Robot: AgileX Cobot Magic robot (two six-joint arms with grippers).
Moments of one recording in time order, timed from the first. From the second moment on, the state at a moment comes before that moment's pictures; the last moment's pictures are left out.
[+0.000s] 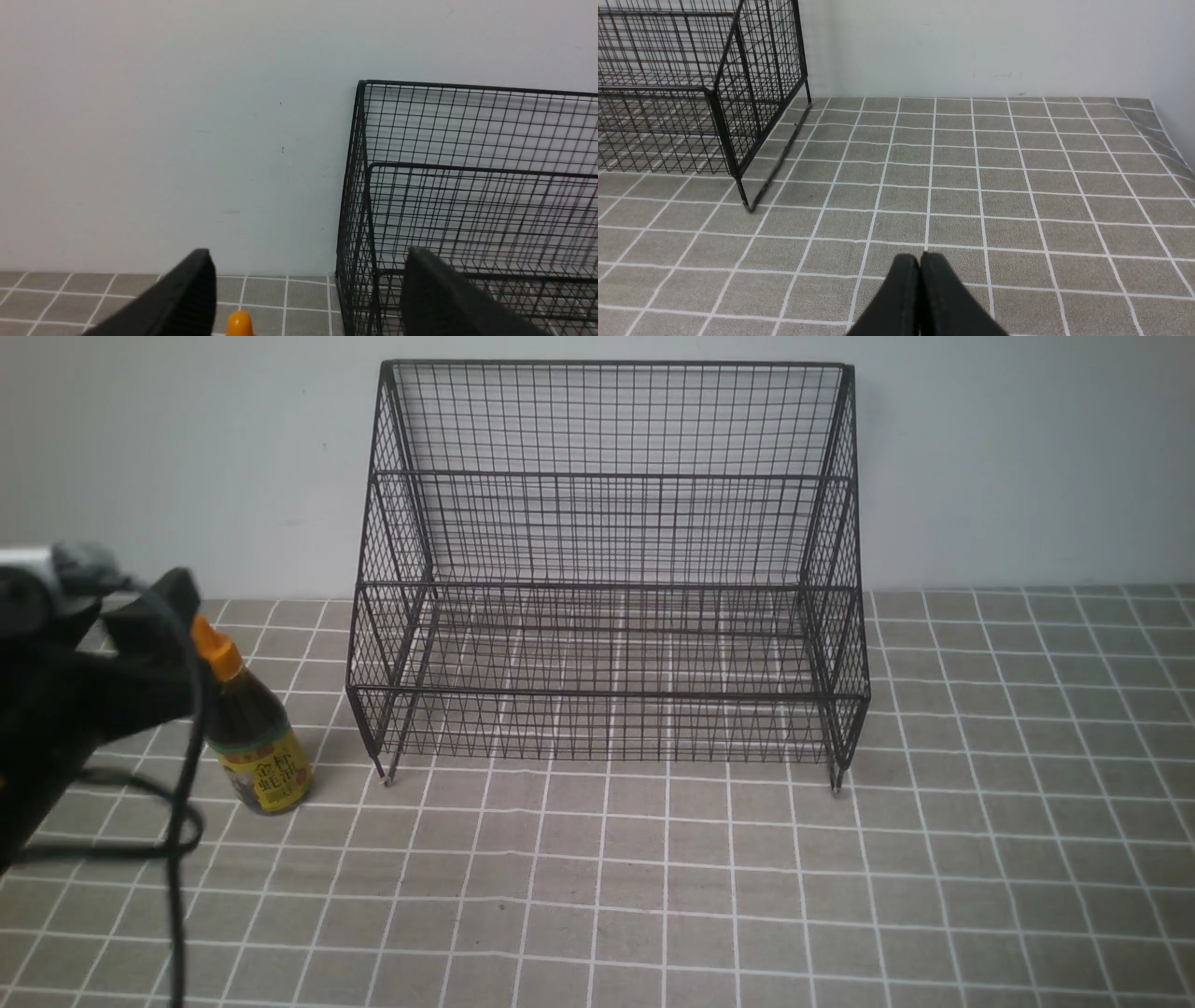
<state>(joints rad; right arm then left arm) 0.04 -0.01 0.02 -0.13 0.38 0.17 -0.10 1.16 -0.44 -0.07 -0.57 -0.07</state>
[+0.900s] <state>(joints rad) 0.04 -0.01 0.02 -0.13 0.38 0.17 -0.10 1.66 -0.59 -0.21 -0.76 -0.01</state>
